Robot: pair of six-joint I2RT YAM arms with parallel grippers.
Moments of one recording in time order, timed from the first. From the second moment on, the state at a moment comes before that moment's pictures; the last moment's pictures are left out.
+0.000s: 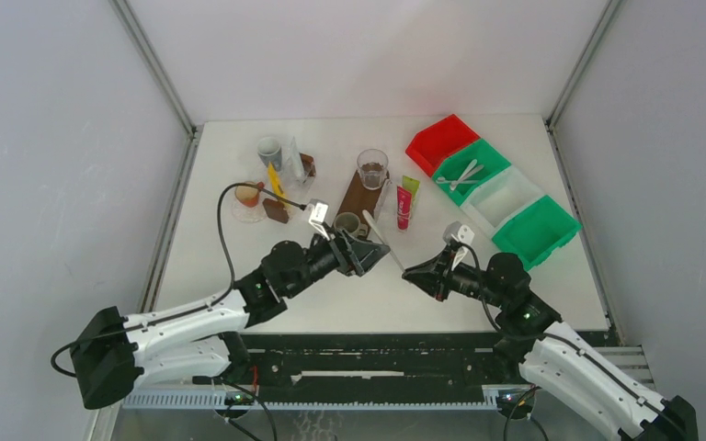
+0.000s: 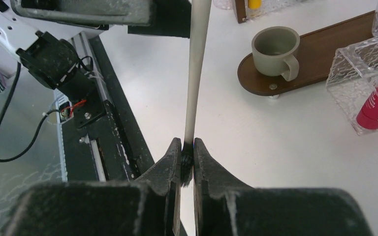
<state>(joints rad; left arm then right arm) -0.98 1.01 0.52 0.48 -0.06 -0.79 0.64 0.54 0.31 0.09 -0.48 0.26</state>
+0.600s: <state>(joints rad) -1.00 1.08 0.58 0.38 -0.13 -0.84 0.74 0.59 0.31 0.06 -0.37 0.15</state>
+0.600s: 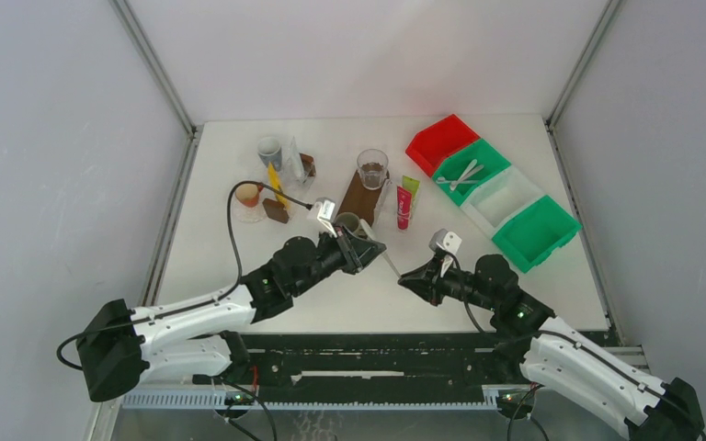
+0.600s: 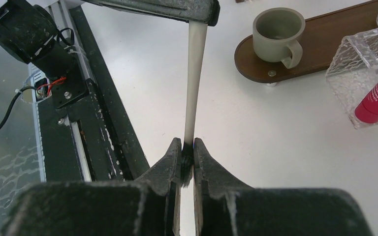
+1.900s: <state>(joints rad) -1.00 0.96 0.41 0.55 -0.23 -0.90 0.79 0.45 0.31 0.06 -0.34 0.14</state>
